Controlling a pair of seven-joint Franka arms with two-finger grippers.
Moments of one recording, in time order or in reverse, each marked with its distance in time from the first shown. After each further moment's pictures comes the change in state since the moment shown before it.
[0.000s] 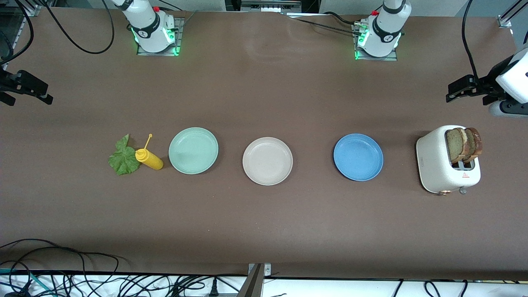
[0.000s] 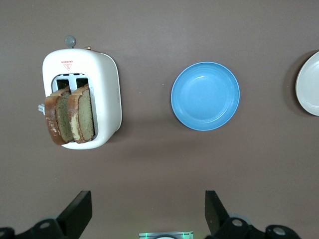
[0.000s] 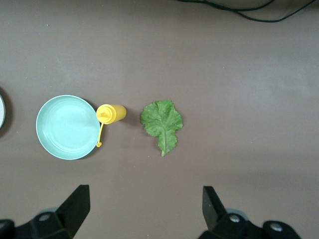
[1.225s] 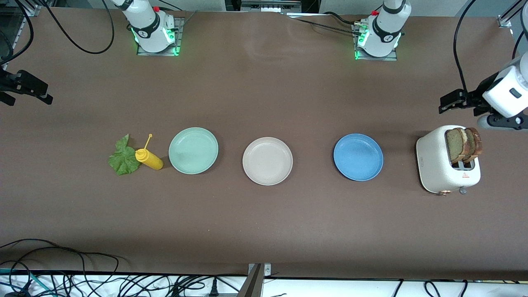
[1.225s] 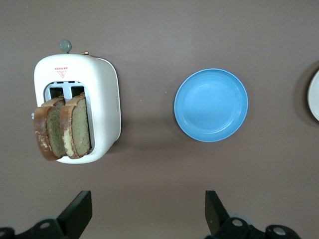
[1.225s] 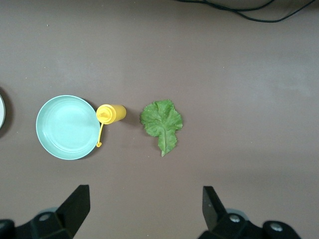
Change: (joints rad) left arm 0.012 0.005 0.002 -0.135 0.000 0.160 0.000; right arm 0.000 0.000 0.000 0.000 0.000 0.000 0.000
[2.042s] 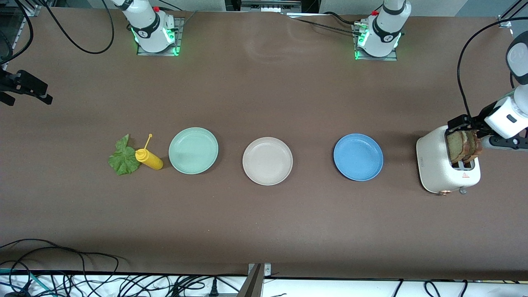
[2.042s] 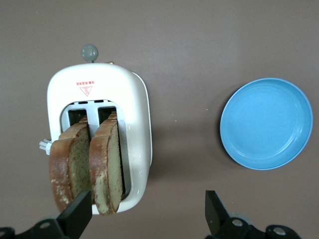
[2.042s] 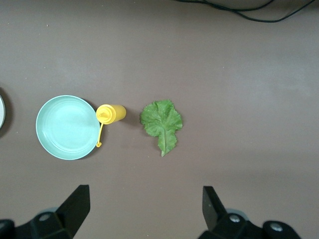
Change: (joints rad) left arm 0.150 0.026 0.003 -0.279 0.002 0.384 0.206; right arm -0.001 0.000 0.000 0.000 0.000 0.000 0.000
